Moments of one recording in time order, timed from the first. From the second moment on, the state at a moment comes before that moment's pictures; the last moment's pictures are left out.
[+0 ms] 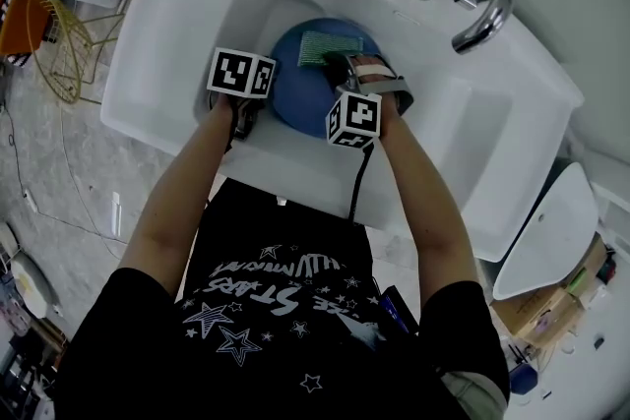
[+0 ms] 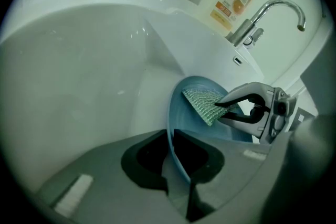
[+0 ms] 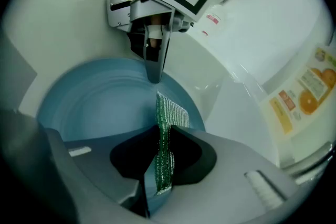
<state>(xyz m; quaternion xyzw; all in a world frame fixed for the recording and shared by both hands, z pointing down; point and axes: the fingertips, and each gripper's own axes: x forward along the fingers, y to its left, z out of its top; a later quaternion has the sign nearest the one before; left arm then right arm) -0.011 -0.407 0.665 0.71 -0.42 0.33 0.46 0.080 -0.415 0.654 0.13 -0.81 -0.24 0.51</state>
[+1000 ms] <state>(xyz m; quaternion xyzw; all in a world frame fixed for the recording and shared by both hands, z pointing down) -0.009 -0.405 0.662 0.72 -0.41 0.35 0.44 0.127 -0.350 0.662 0.21 -0.77 -0.01 0.60</state>
